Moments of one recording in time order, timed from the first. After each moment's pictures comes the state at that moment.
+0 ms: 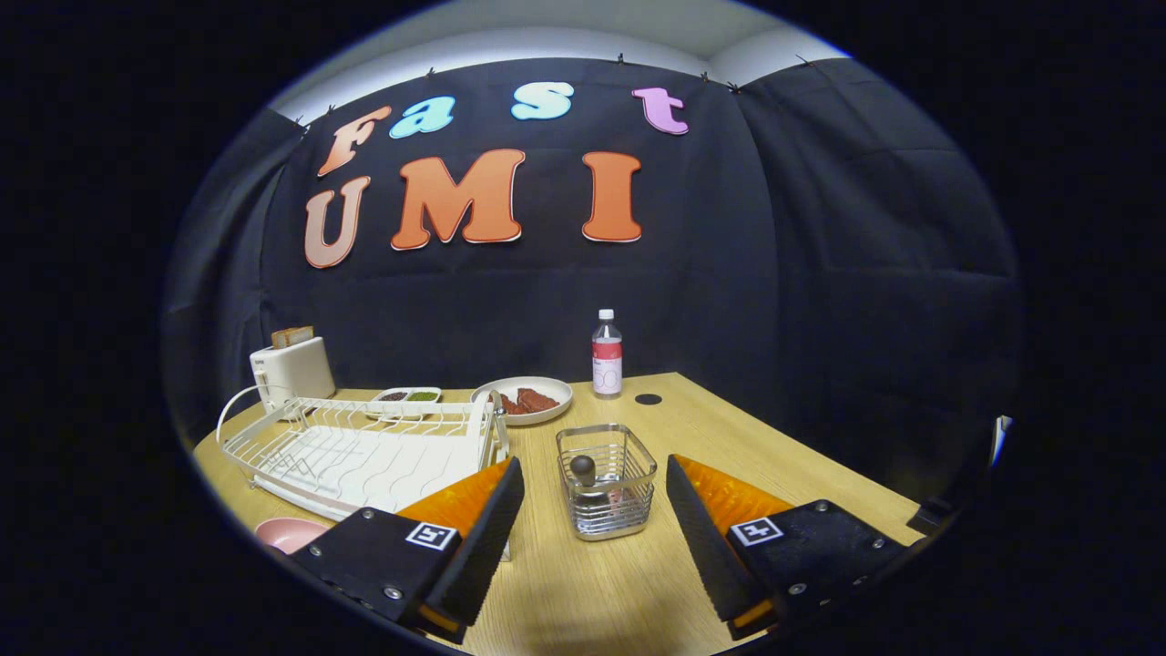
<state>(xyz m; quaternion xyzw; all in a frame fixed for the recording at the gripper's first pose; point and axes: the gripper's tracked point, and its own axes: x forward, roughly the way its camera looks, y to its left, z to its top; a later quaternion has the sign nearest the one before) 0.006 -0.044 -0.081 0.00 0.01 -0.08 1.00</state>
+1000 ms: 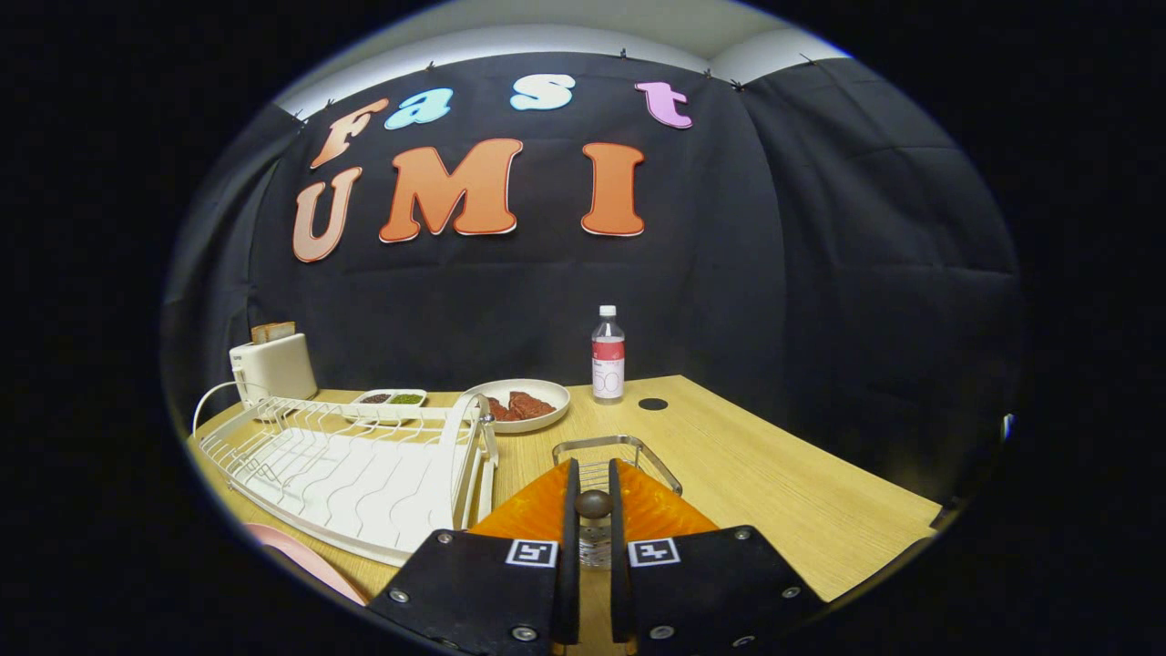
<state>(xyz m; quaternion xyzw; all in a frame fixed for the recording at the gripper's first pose) 0.051 -0.039 -0.098 0.01 0.02 -0.08 1.00</state>
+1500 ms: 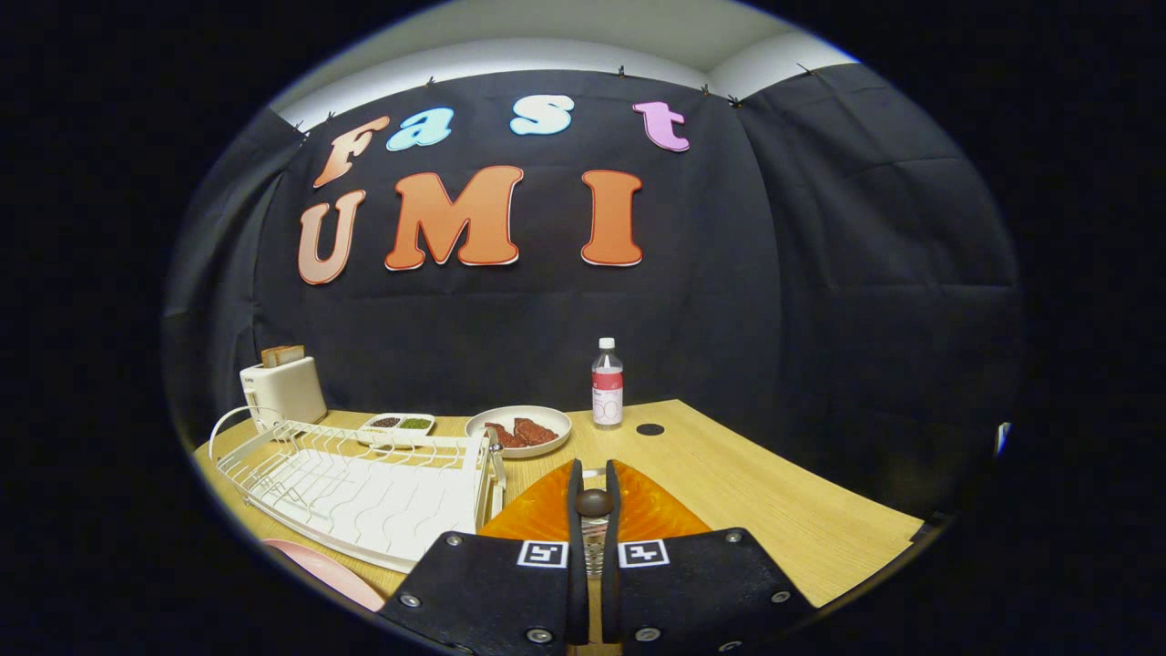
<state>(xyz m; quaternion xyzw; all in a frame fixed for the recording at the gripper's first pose) 0.020 -0.039 -0.047 0.00 -0.02 -0.08 1.00</state>
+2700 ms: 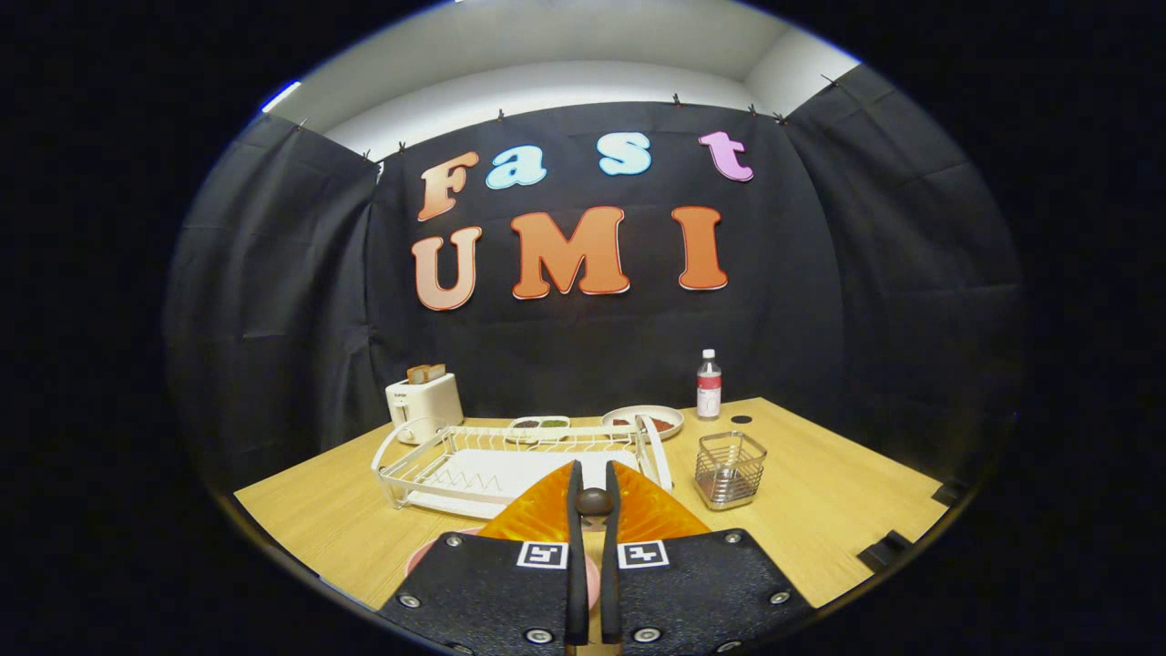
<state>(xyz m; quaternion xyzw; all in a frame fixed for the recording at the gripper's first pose) -0.133 0.111 -0.051 0.03 -0.03 0.06 1.00</state>
